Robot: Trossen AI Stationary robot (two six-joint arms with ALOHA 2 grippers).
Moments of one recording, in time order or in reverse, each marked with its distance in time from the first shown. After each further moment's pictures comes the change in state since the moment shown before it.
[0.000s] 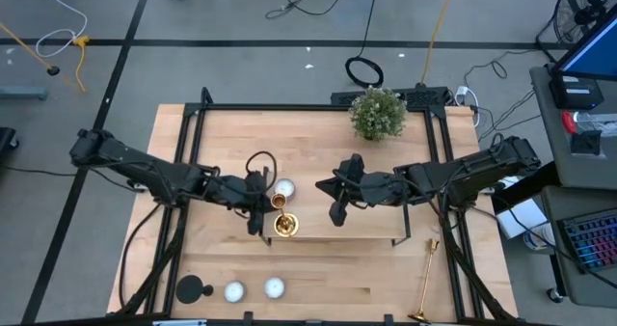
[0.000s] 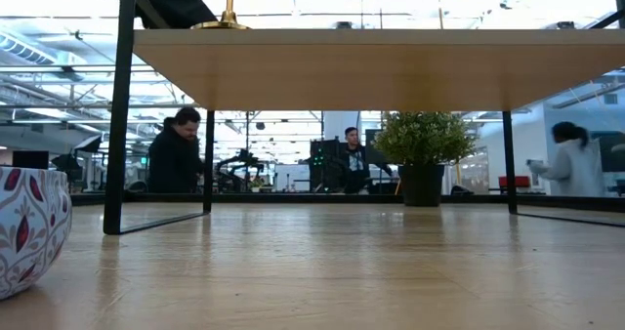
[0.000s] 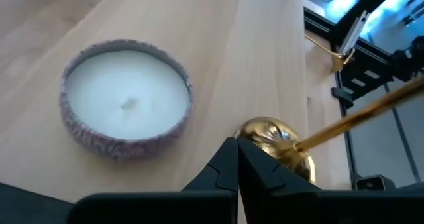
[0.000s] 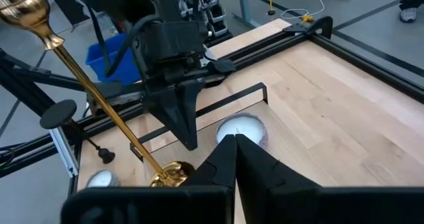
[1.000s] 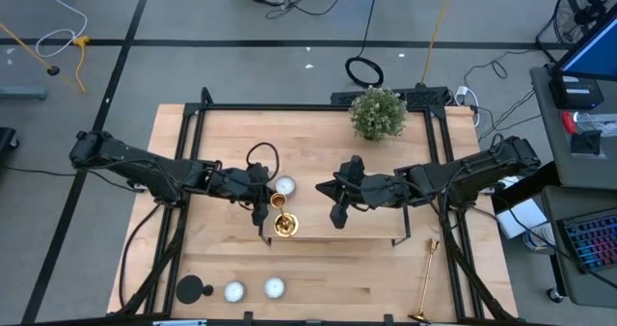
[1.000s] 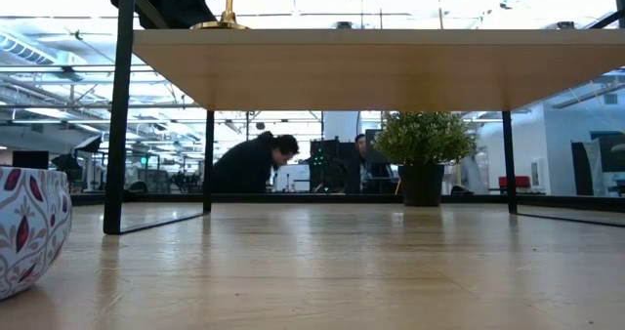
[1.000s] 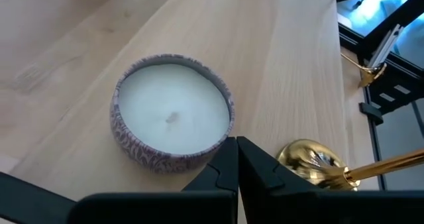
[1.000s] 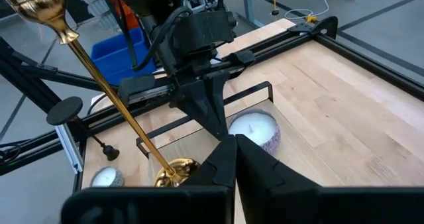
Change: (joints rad) left arm 0.068 0.005 0.001 -0.020 -0.021 0.015; right arm 0.013 0.000 0.000 0.002 0.000 -0.002
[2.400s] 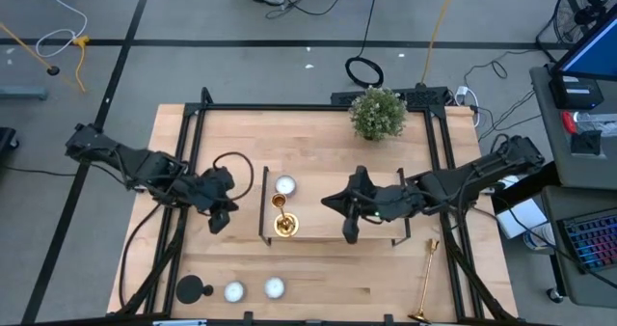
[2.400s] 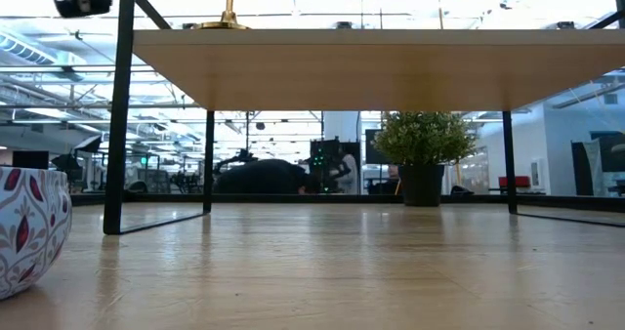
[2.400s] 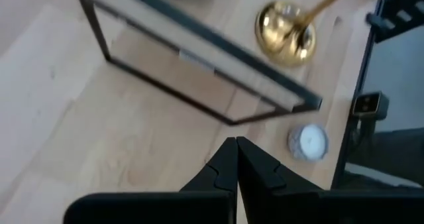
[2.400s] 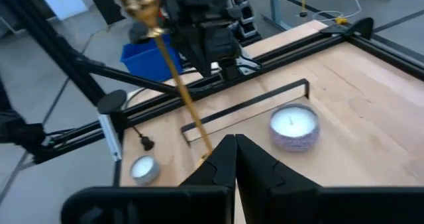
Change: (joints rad) left arm -0.228 -0.163 0.276 -0.791 0.012 -0.319; right arm 0.099 -0.044 0.000 0.005 0.000 0.015
